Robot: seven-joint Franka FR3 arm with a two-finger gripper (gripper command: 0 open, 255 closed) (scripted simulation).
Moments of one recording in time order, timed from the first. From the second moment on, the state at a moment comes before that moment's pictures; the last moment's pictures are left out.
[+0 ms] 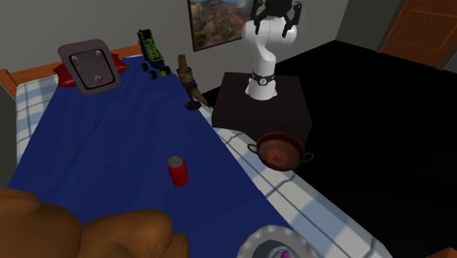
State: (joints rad) arm -0.01 -0.76 0.05 -2.38 -0.09 1.51 -0.09
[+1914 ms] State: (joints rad) arm -0.13 0.05 -0.25 -2.24 -0.06 2.28 -0.40
